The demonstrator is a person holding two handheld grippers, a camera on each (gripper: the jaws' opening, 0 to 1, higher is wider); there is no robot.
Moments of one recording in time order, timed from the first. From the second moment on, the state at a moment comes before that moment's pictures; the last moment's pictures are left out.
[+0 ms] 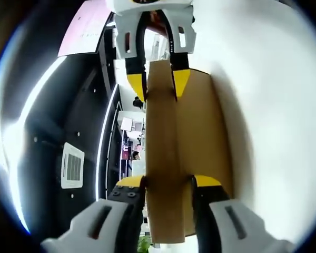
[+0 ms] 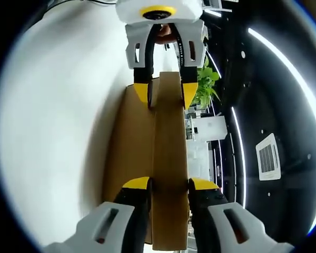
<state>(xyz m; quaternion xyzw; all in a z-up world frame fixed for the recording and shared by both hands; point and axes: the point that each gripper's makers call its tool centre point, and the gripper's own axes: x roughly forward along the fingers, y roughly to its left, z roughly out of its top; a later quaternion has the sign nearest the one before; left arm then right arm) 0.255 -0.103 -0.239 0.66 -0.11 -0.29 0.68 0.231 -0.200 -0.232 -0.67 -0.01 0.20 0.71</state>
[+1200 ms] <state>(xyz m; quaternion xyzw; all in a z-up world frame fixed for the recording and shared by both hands) 0.256 -0.104 -0.220 0.64 -0.11 -0.31 0.69 0.241 -0.201 -0.220 -0.66 -0.04 0.19 0.73</state>
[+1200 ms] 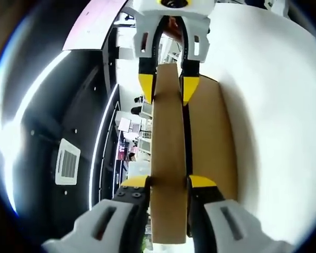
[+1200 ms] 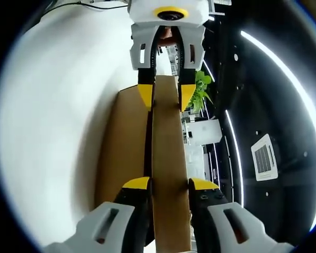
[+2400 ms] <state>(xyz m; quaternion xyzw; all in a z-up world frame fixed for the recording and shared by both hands) 0.261 -0.103 -0.194 0.63 -0.13 -0.29 0.70 0.251 -0.186 -0.195 -0.67 -0.07 0.16 0.72</state>
